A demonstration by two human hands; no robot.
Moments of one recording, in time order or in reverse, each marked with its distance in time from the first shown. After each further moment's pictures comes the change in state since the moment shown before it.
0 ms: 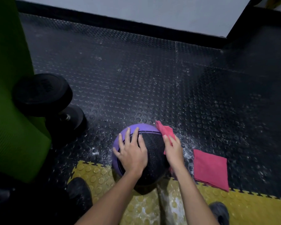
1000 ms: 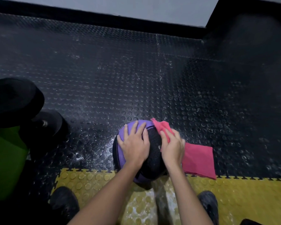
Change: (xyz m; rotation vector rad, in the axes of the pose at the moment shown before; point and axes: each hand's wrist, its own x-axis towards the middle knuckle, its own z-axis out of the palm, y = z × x) left_hand 0.006 0.045 0.026 0.051 -0.159 0.247; right_hand -0.004 0.009 -0.032 -0.127 0.343 -0.058
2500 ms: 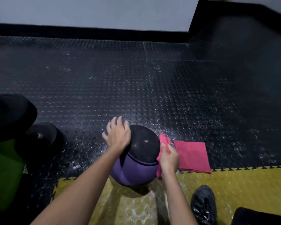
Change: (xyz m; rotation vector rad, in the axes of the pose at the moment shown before) left_hand 0.034 0.000 -0.025 -0.033 -0.043 -0.093; right_hand -0.030 0.019 -0.006 0.398 0.065 0.423
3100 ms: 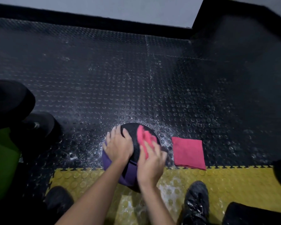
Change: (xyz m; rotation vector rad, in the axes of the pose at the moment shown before) left_hand -0.039 -0.024 0.021 -0.095 0.087 -0.133; right_hand -0.071 -0.010 0.017 -0.256 0.142 -0.507
